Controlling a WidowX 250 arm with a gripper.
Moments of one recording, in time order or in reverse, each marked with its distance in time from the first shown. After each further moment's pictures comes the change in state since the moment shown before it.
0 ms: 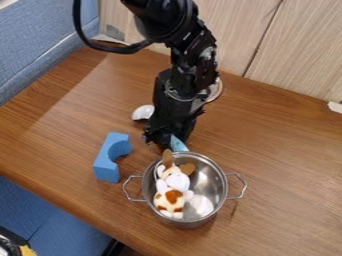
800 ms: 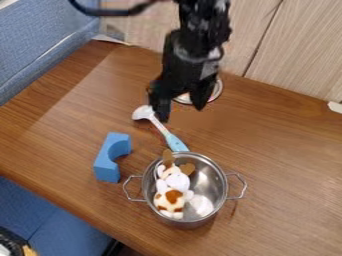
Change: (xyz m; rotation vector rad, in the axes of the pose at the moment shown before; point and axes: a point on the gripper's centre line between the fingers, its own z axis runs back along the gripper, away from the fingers) arm 0.013 -0.016 0.058 -0.061 -0.042 -0.148
